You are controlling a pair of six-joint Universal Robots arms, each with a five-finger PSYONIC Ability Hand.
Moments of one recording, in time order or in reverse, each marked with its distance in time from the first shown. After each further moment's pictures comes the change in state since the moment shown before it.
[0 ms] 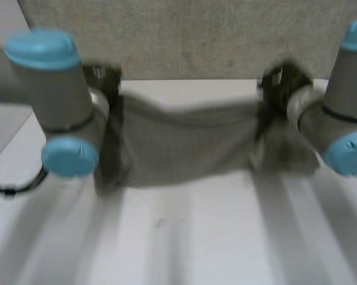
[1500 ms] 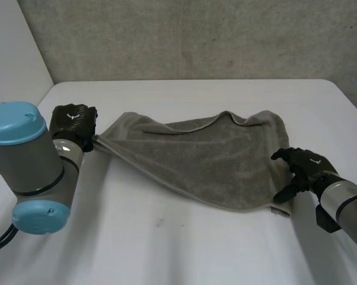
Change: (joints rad) left arm 0.127 0.223 -0.654 0.381 0.070 -0.024; right arm -0.276 -0.214 0.863 -0.399 -0.244 0.881; left_hand 0.002 0.000 0.000 0.000 0.001; right_hand -0.673 -0.829 -0.853 -0.859 -0.807
